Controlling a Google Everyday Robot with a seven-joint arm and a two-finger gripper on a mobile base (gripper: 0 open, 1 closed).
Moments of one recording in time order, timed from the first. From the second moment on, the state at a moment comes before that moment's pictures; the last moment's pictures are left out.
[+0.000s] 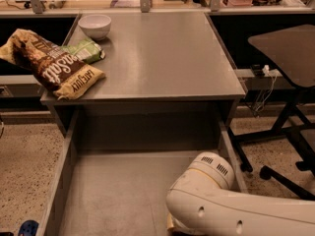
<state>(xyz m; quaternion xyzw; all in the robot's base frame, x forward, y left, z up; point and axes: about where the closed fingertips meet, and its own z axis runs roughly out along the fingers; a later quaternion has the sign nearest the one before) 0.309 -0.095 0.610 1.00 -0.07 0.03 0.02</state>
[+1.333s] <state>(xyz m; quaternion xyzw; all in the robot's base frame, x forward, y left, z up) 0.380 -0.126 0.722 0.99 -0.11 0.00 -0.04</state>
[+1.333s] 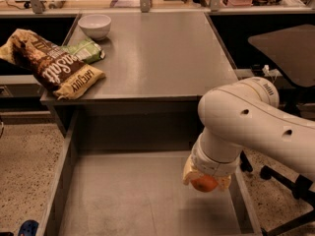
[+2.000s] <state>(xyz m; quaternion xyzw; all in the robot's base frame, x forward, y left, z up) 0.433 -0.143 0.758 0.98 -0.13 0.13 -0.03</state>
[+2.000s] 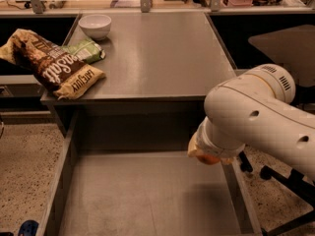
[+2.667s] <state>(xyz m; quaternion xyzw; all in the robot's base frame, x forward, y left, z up) 0.534 -0.153 0.873 0.95 -0.04 0.31 -0.06</state>
